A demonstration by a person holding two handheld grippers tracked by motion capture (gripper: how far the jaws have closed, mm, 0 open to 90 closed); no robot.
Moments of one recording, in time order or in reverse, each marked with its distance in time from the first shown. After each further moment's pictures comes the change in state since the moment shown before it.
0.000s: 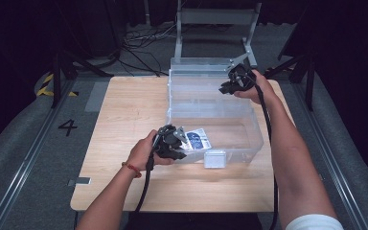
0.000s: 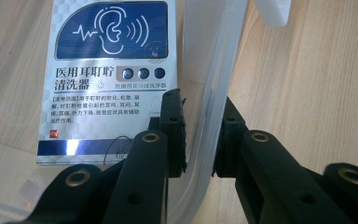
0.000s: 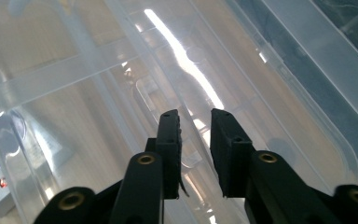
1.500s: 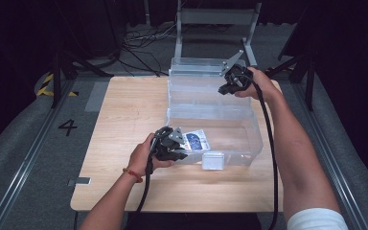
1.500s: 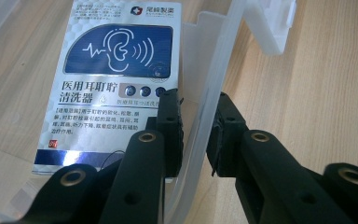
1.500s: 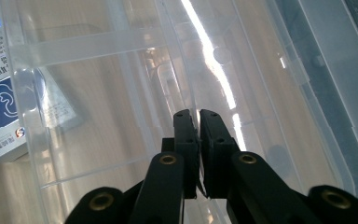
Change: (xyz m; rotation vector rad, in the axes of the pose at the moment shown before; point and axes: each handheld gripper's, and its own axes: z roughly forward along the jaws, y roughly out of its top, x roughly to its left) left arm -0.006 -0.008 0.000 -0.105 0.027 -0.029; right arm 0.009 0.016 -0.008 0.075 0.063 -0.186
